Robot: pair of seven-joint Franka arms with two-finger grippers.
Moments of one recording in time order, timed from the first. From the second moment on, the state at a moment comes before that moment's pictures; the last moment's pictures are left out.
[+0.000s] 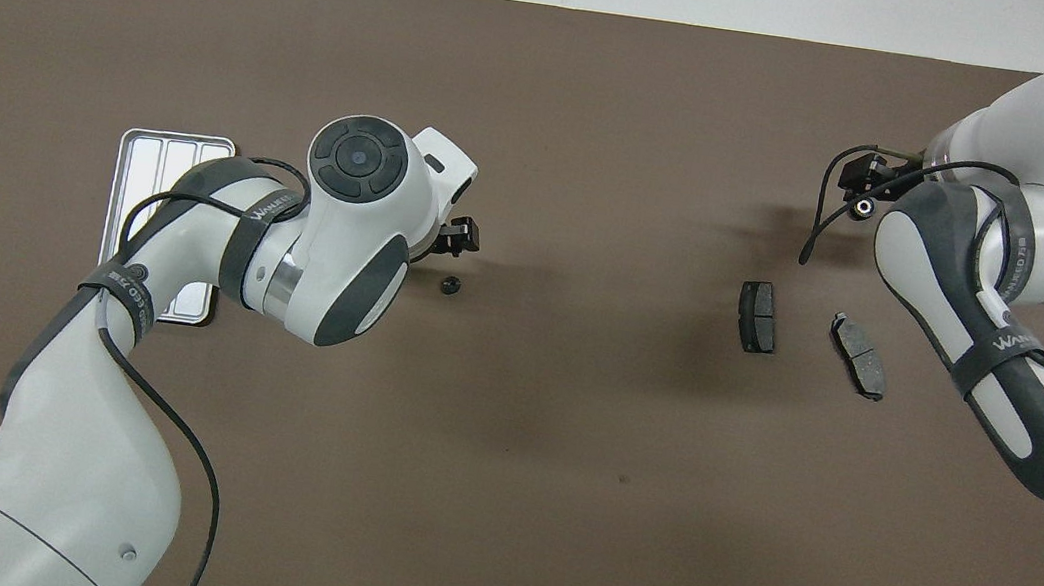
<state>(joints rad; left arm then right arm) -0.57 0.42 0.04 -1.78 -0.01 2.20 -0.63 -0.24 0.55 0.27 -1.57 -0.23 2.14 0.39</state>
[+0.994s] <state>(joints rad) -0.63 0.42 0.04 -1.89 -0.08 2.36 -0.67 -0.24 0.64 0.27 -1.57 -0.23 2.27 0.46</state>
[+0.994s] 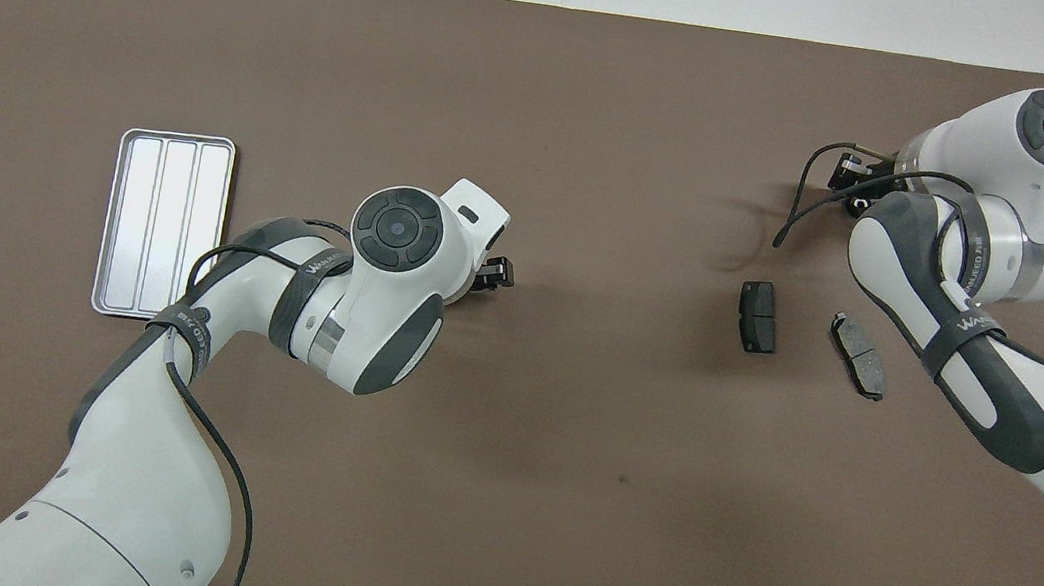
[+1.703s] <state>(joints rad) -0.56 0.39 0.08 -1.68 -0.08 2.05 -0.57 -0.21 0.60 0.28 -1.45 -0.23 1.96 0.46</state>
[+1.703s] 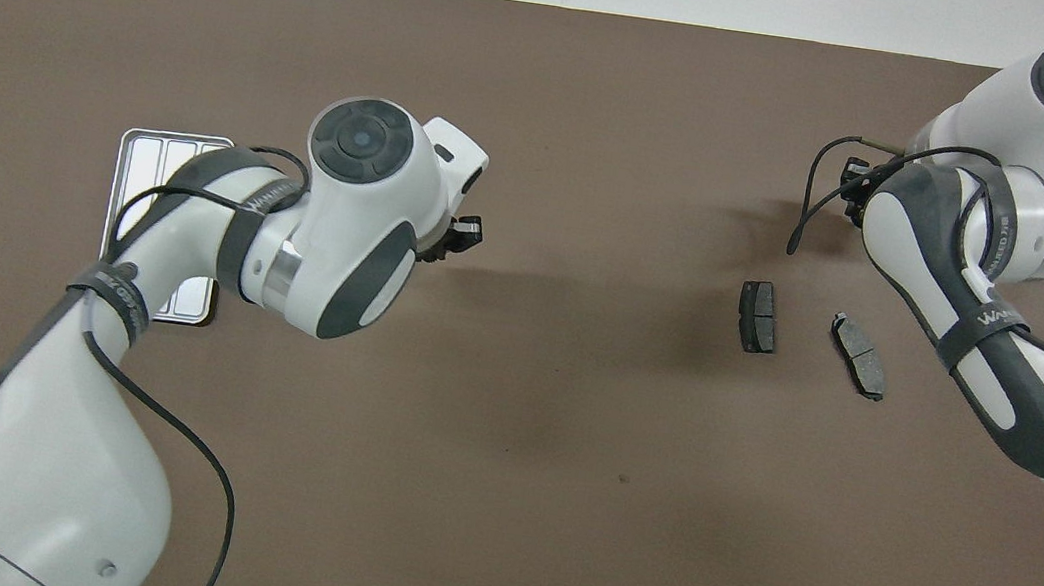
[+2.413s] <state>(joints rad) -0.02 0.17 0.08 -1.94 -0.05 2.09 0.22 0.26 0.43 0.32 -1.32 -0.12 1.67 1.23</state>
